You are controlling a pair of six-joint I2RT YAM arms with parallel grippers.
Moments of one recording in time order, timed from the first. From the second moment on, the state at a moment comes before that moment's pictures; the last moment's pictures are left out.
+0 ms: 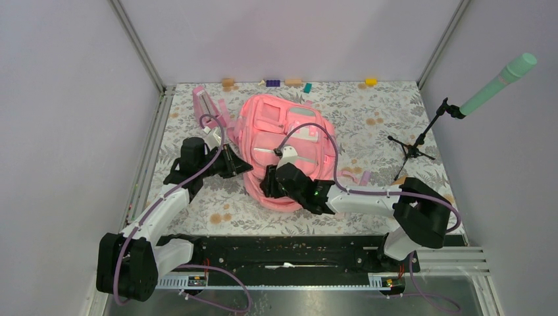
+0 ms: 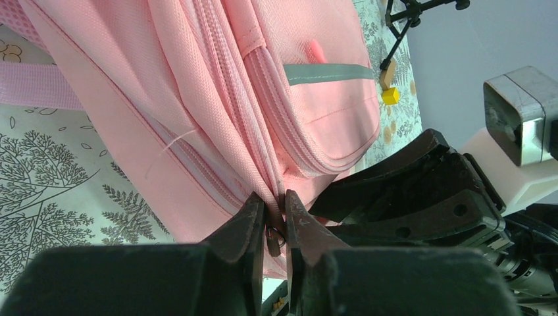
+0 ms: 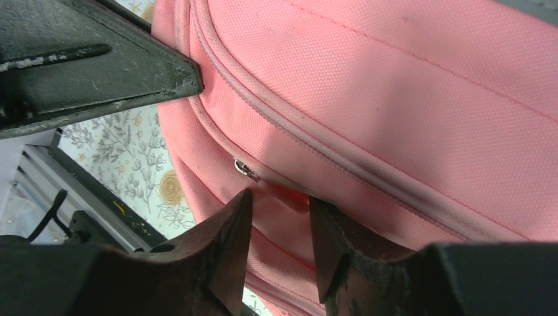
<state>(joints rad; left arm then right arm) -0.20 1.07 0.59 -0.05 0.68 -0.58 1.09 1.56 0.87 0.15 0.29 0.73</state>
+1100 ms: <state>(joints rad) -0.22 1.02 0.61 -0.14 0.63 -0.53 1.11 1.41 0.85 0.01 0.35 0.61</state>
